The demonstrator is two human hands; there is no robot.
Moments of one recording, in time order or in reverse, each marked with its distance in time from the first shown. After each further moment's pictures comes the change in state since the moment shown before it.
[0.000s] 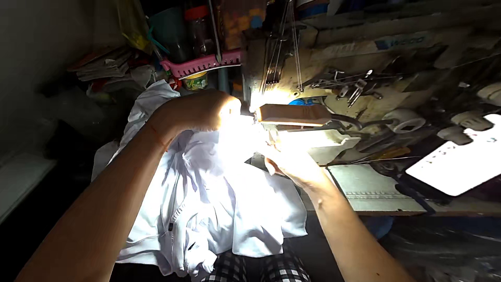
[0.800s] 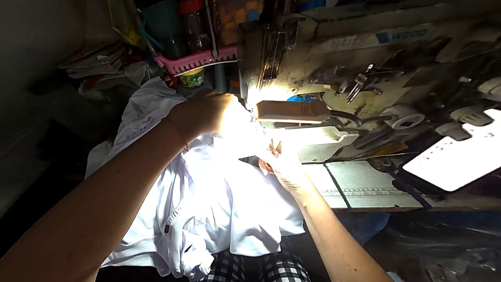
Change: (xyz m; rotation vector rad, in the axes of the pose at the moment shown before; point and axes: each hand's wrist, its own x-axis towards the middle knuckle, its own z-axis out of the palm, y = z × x) left_hand 0.015 0.021 0.011 0.397 -0.089 -0.160; right_hand -0.002 0.041 0.013 0.256 0.125 -0.124
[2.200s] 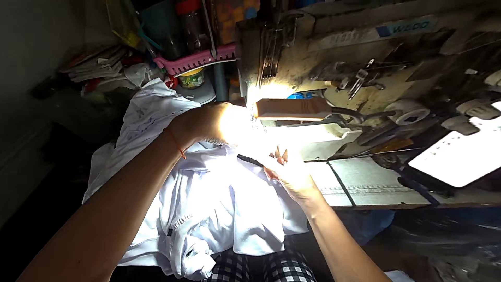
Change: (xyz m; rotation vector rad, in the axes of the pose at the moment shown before) left_hand -0.002 -0.004 0.020 -0.423 0.052 0.211; right_hand -0.022 0.005 -0.006 -0.103 0.022 -0.017
